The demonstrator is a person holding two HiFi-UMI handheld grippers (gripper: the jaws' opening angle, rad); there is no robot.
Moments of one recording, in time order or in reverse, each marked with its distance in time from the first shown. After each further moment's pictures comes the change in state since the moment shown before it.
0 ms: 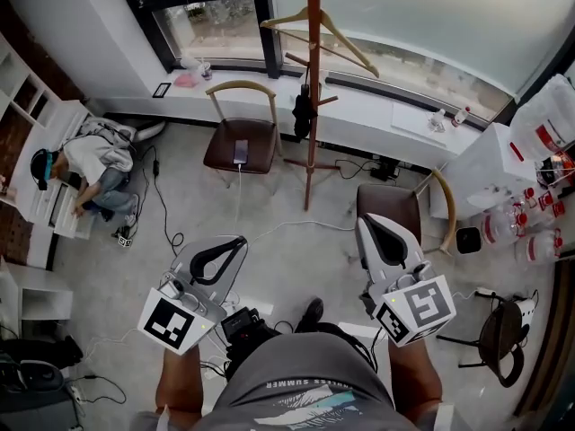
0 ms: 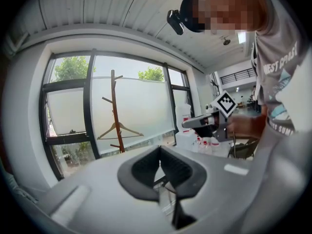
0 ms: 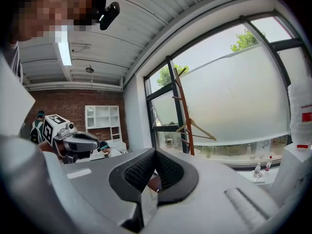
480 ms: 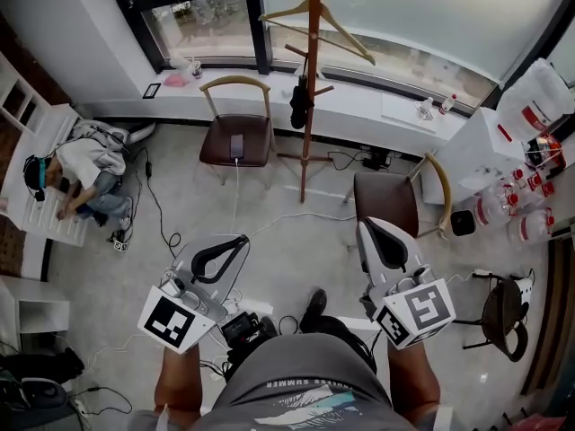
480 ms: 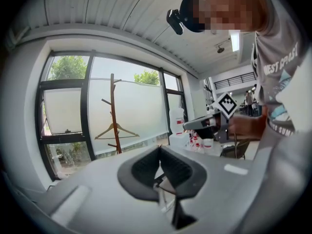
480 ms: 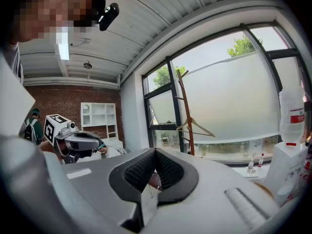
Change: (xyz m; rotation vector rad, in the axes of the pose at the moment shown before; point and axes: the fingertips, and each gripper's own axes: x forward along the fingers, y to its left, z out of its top) left arm -0.062 0.001 -0.017 -0.008 -0.037 -0.081; right arm -0.026 0.071 -0.013 -0.001 0.017 -0.081
